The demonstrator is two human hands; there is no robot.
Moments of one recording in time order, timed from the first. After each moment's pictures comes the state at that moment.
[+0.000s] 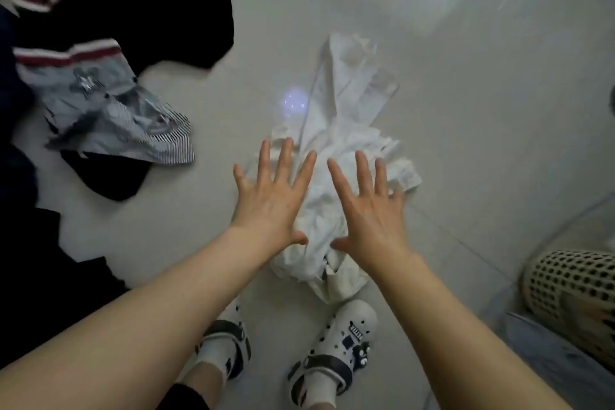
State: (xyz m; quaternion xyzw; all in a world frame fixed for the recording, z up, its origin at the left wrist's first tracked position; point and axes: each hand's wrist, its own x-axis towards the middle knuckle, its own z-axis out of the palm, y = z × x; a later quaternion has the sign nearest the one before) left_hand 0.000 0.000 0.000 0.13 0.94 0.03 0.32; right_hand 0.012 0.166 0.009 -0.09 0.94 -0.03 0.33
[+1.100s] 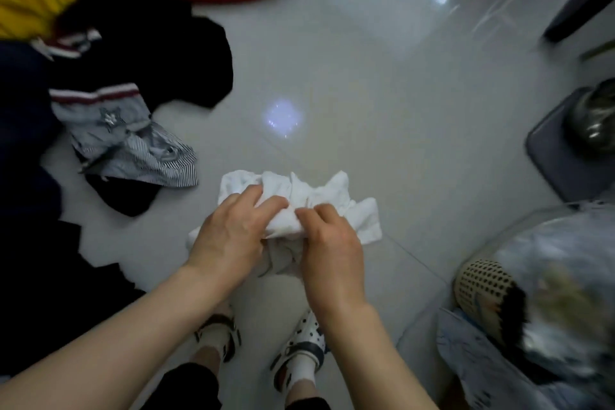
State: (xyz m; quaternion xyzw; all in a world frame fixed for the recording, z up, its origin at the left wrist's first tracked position) left_hand -0.027 -0.022 0.170 0.07 0.95 0.20 0.22; right_hand -0.006 0.124 0.171 0.00 0.96 -0.24 0.17
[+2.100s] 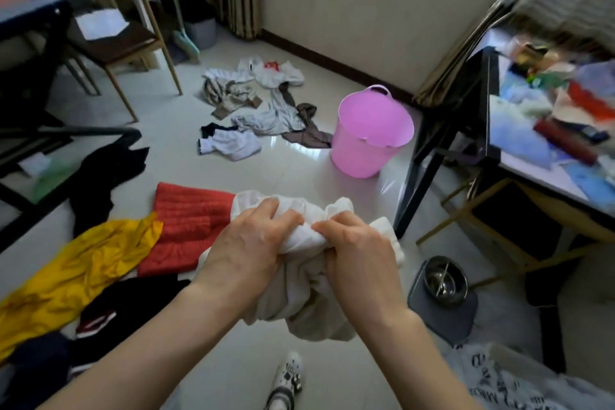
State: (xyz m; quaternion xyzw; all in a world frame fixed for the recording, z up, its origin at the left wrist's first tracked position) left_hand -0.342 0.053 0.714 0.25 0.95 0.19 0.00; right_hand -0.300 0.212 0.732 -0.02 0.97 -0.22 -0.07
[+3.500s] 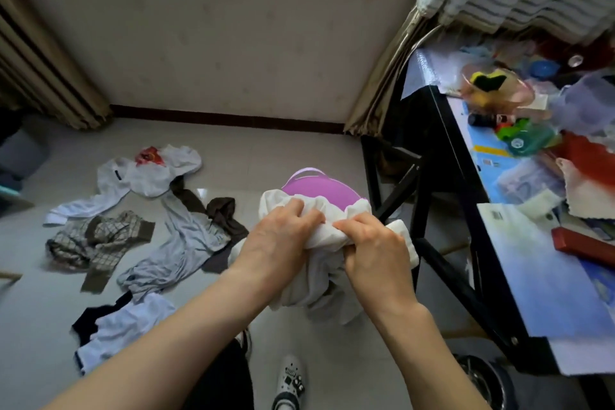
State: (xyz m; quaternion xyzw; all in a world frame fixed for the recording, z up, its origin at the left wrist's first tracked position) left_hand -1.106 0.472 0.687 0.47 0.86 0.19 0.06; right_hand -0.996 0.587 0.697 0.24 0.94 -0.19 -0.13
